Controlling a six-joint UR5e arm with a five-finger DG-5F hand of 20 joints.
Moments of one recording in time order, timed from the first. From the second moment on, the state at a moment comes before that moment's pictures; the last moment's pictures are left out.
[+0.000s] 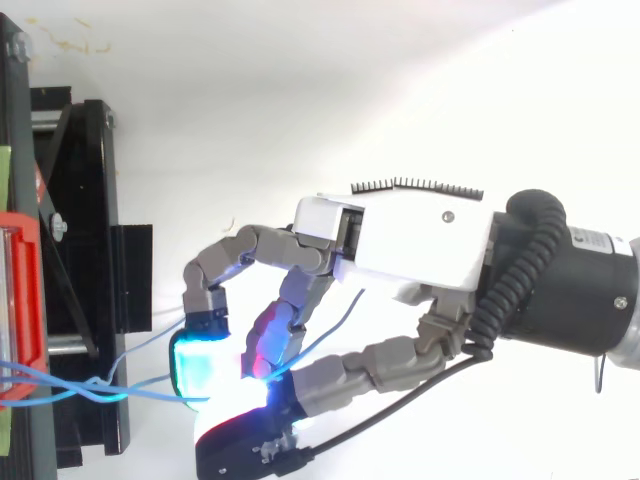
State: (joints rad) arm 0.23 -2.26 -1.12 -3.08 -1.14 -0.01
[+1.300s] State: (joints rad) arm 0.26 -2.26 -1.24 -2.82 -1.13 -0.02
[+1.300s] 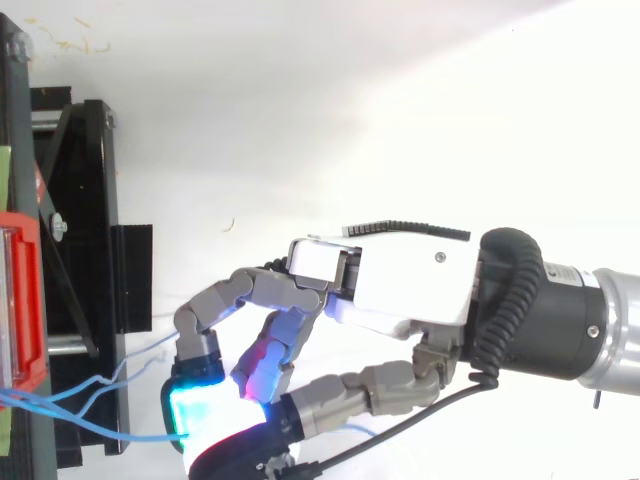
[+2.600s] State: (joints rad) arm 0.26 -2.22 -1.24 -2.97 -1.11 0.05
